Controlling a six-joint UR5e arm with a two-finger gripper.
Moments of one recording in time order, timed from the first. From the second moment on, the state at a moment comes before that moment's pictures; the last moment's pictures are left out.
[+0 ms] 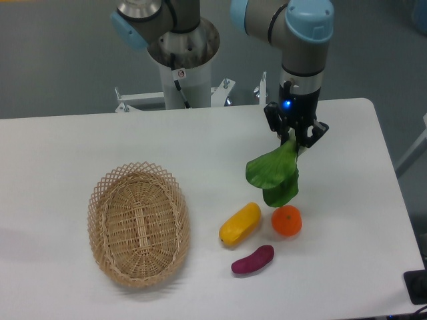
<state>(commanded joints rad) 2.73 -1.66 -1.85 -0.98 1.43 1.44</state>
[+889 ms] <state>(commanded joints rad) 2.81 -1.71 -1.90 -0.97 1.43 1.70</state>
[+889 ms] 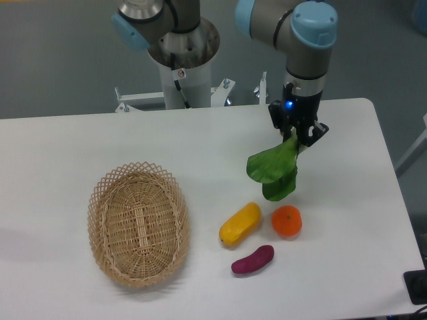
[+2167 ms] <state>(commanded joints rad) 2.98 -1.93 -1.88 -0.88 1.46 2.04</state>
